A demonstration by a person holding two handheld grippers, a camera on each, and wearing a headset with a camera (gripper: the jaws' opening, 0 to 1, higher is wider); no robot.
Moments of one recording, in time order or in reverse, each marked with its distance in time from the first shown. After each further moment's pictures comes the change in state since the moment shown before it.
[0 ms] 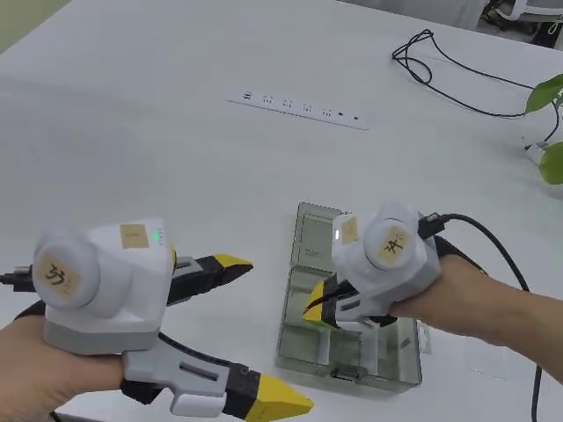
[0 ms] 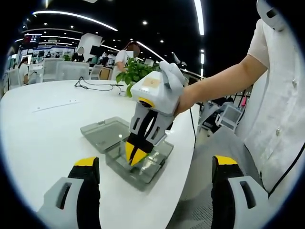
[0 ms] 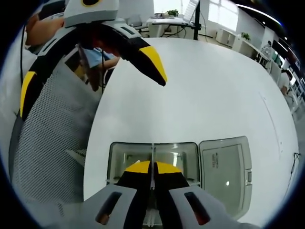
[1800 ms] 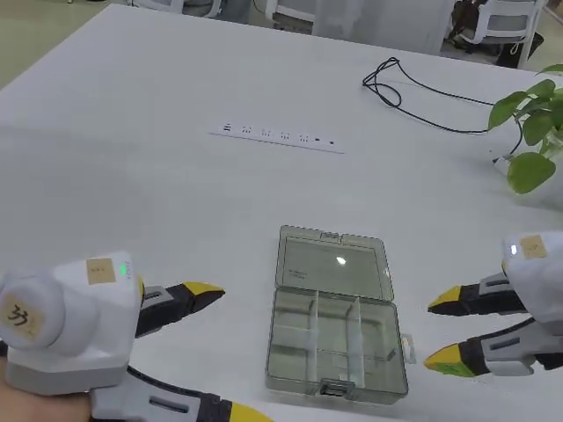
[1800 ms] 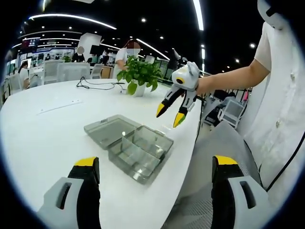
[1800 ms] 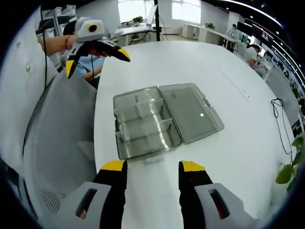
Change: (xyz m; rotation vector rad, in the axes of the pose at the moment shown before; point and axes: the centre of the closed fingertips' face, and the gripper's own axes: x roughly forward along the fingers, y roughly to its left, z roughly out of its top) left arm -0.012 -0.005 -0.003 0.032 0.037 0.026; right arm -0.121 0.009 -0.116 0.238 -0.044 -0.163
